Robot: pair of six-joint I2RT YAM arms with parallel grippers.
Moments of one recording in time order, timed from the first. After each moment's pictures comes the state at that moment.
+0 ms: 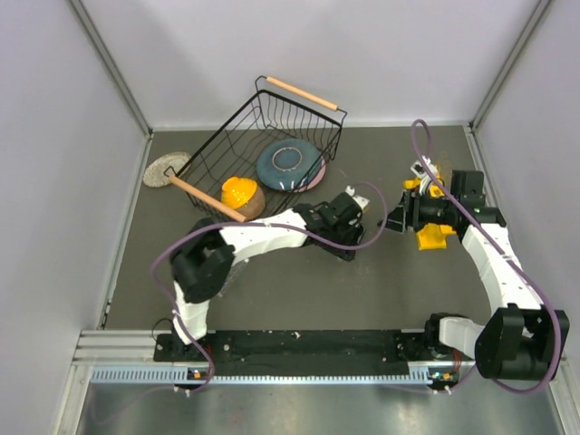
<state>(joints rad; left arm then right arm) -0.99 1.85 1.41 -0.47 0.04 -0.43 -0.05 1.16 0.89 -0.57 -0.95 -0.06</state>
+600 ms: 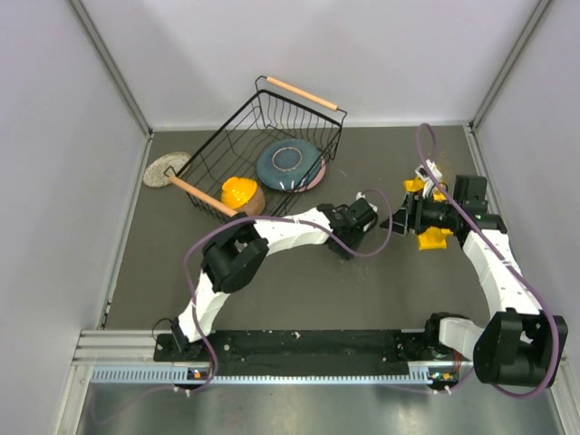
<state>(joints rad) -1.01 2.16 1.64 -0.60 -0.07 -0.39 -0.07 1.12 0.83 -0.51 -0.94 -0.02</state>
